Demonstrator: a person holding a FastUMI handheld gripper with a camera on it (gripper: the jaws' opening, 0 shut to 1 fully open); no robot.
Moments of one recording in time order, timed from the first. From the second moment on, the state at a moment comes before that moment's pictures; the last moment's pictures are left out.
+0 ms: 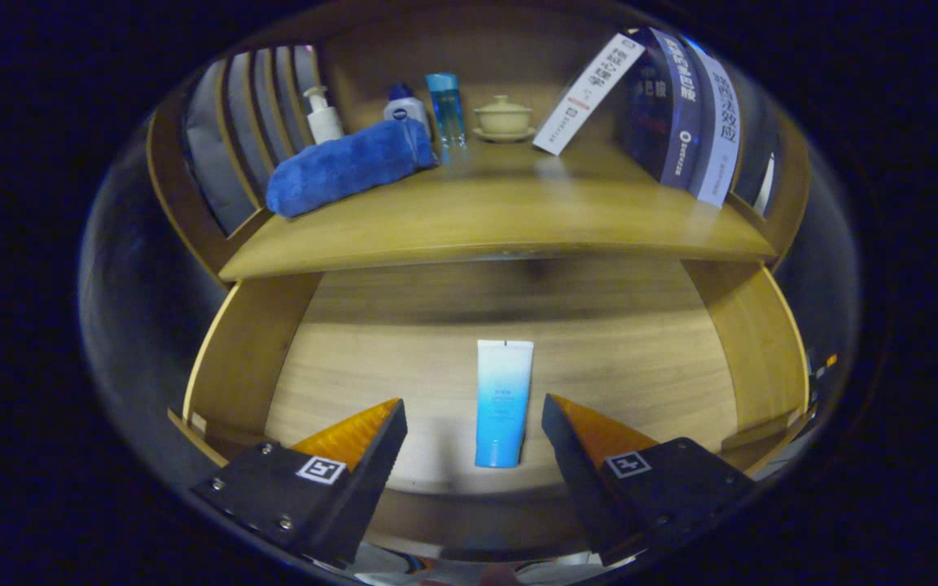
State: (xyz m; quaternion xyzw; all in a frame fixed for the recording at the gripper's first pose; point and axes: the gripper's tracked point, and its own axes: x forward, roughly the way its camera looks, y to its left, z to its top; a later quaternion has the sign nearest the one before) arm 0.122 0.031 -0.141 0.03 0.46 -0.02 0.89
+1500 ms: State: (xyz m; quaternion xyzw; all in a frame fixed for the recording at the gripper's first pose) arm 0.103 0.042 -0.093 0.13 0.36 0.05 0.92
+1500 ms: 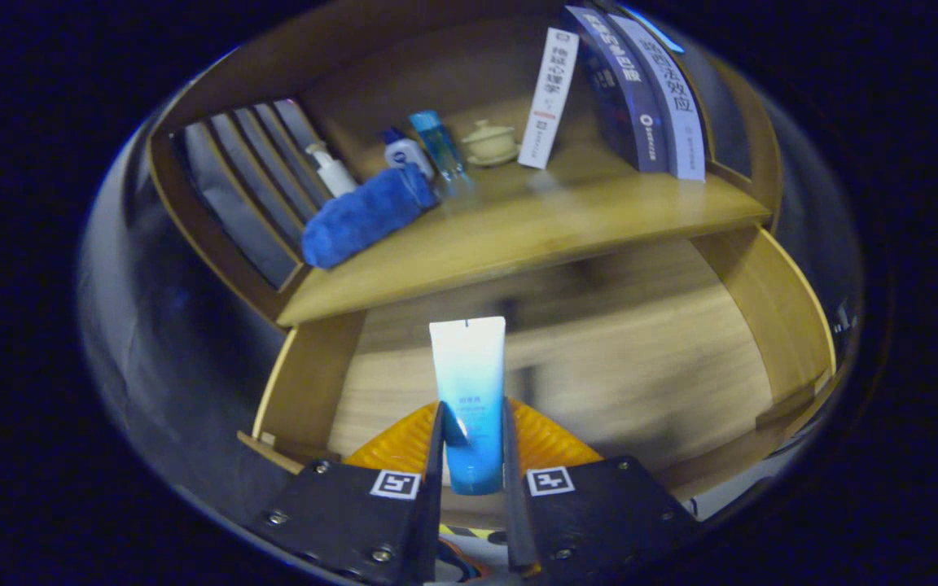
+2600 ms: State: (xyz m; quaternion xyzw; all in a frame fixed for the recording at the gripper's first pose) arm 0.209 0.027 -0.022 0.04 0.18 -0.01 0.98
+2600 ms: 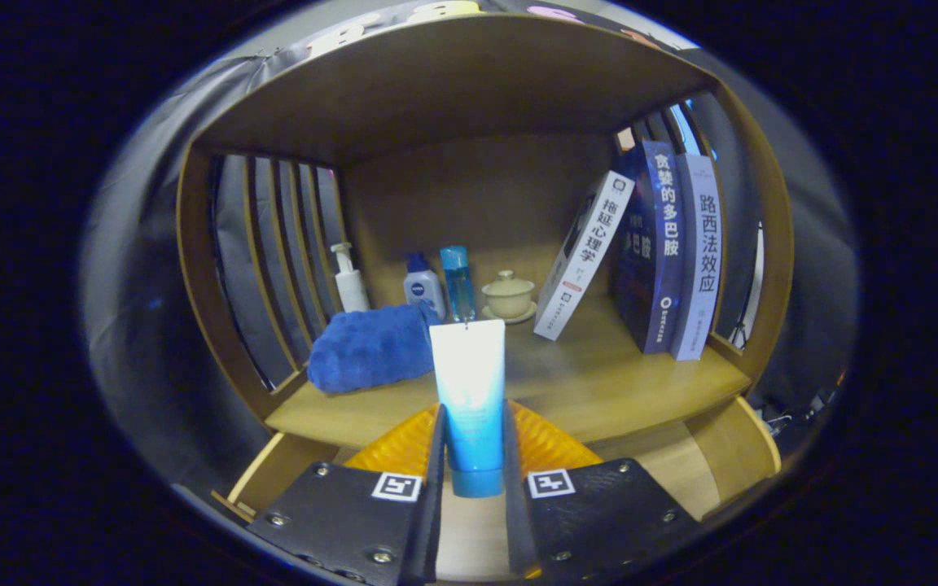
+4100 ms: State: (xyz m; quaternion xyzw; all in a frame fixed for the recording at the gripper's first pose) arm 0.185 0.004 -0.014 -0.01 0.17 -0.05 0.98
